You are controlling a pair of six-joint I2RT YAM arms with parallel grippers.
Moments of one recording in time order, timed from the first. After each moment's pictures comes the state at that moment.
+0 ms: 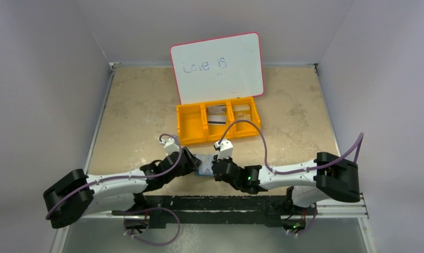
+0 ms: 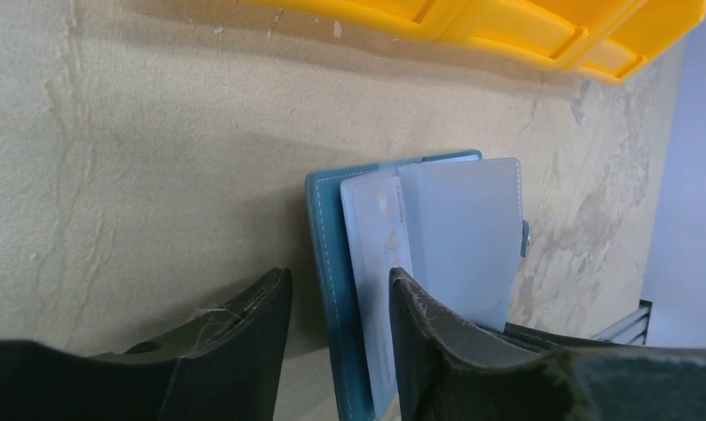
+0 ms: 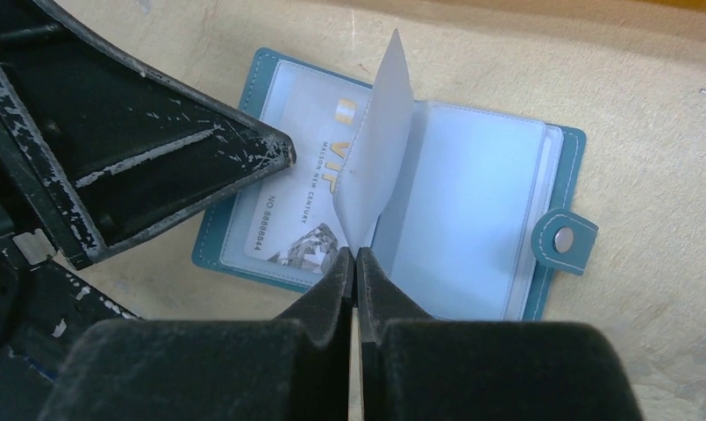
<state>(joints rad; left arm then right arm) -0.99 1.04 0.26 0.12 -0.37 -1.19 1.33 1.38 0.59 0.06 0.58 0.77</state>
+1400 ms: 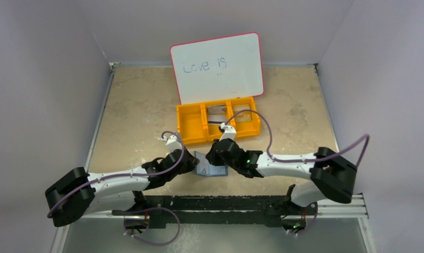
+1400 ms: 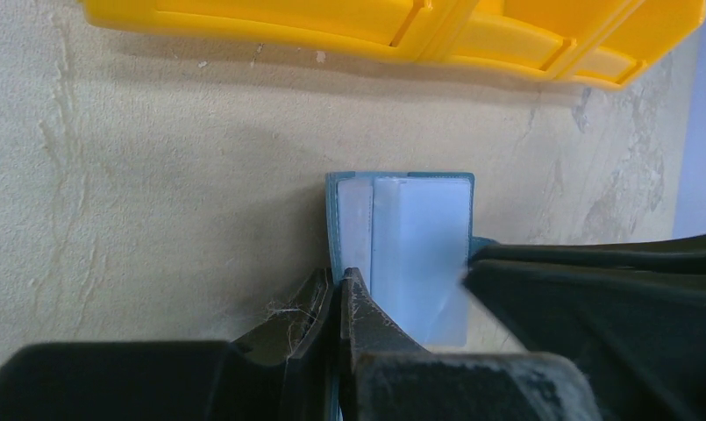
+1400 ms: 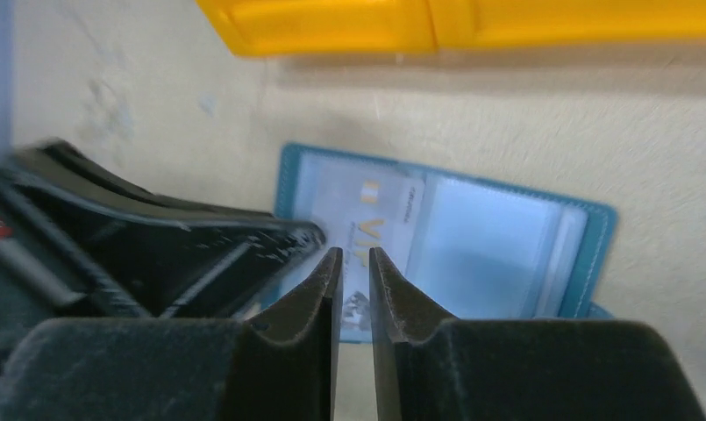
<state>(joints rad) -0.98 1.08 0.30 0.11 -0.38 -1.14 1.10 1.37 0.68 0.07 0.36 0.92</state>
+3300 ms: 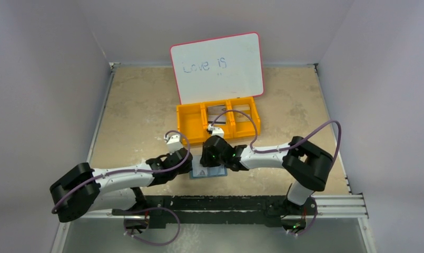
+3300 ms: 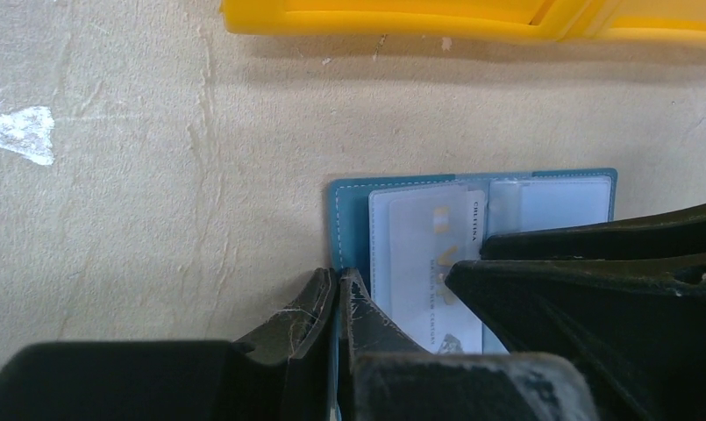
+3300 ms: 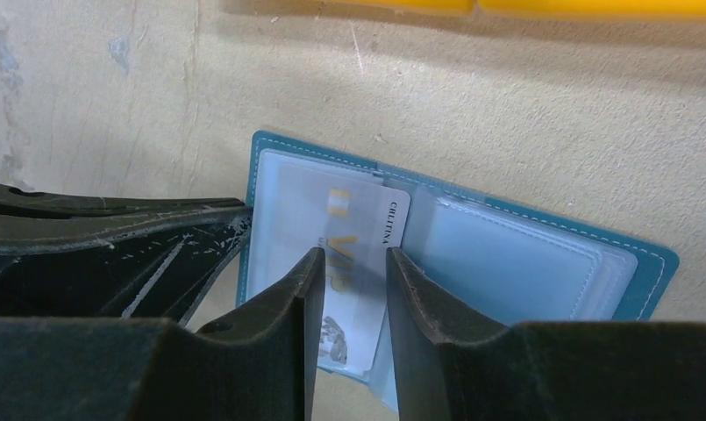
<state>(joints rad) -0.98 1.15 0.38 -0.12 -0.45 -1.04 1.07 1.67 0.81 0.02 0.18 0.86</state>
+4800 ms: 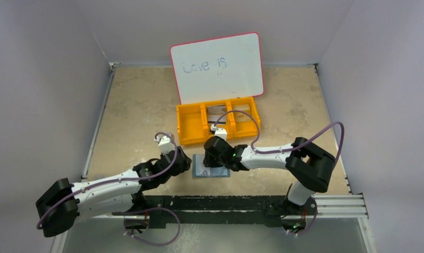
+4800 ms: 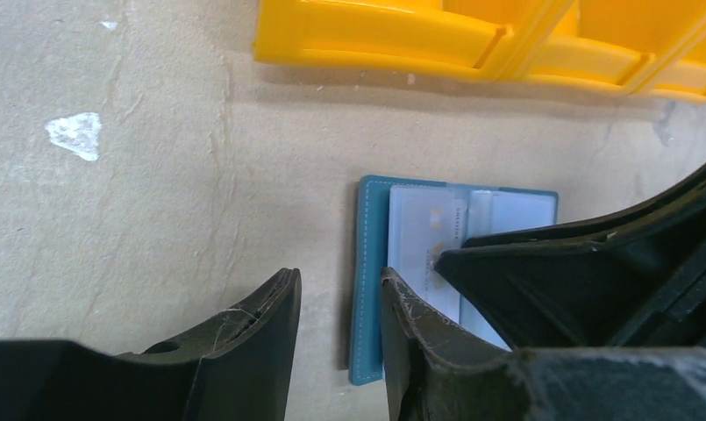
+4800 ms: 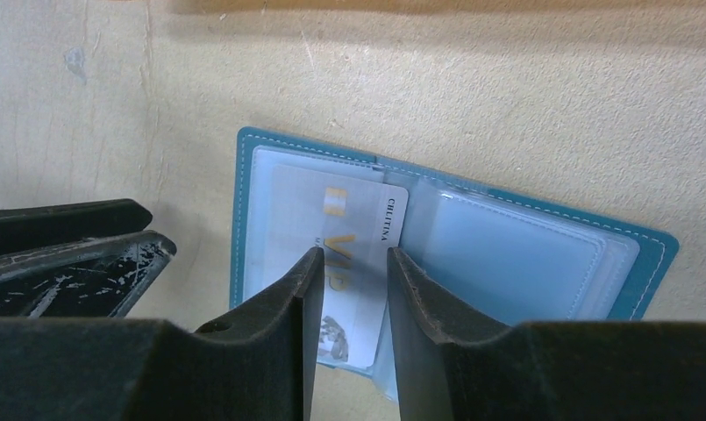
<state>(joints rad) -0.98 0.92 0.33 -0.19 -0.49 -1.08 1.08 1.65 0.83 -0.09 0.25 0.92</state>
